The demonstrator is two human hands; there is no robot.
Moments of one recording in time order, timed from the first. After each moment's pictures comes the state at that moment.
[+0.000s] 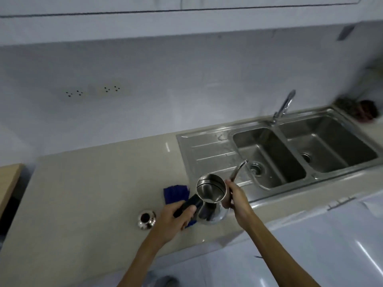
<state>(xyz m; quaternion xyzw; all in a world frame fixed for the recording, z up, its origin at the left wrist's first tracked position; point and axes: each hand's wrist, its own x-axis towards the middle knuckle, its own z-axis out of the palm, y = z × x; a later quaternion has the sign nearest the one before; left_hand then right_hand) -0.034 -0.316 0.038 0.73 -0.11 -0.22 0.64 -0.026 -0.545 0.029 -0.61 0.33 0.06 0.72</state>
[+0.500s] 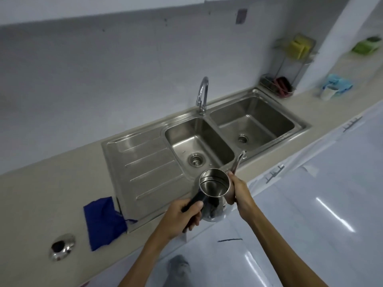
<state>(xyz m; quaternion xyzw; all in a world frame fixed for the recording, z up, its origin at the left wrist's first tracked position) -0.095 -0.597 0.046 0.69 -0.17 -0.36 0.61 -0.134 -0.814 0.027 -0.61 0.39 -0.04 0.69</state>
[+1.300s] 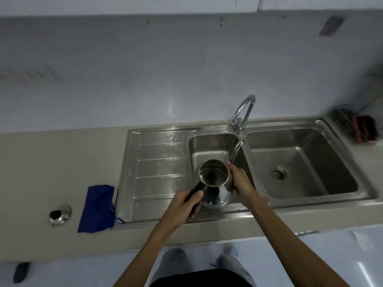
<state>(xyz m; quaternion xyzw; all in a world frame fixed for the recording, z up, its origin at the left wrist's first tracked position) -0.001 -0.719 0.047 0.71 0.01 -0.24 0.67 0.066 -0.929 0.023 -0.67 0.26 0.14 0.69</state>
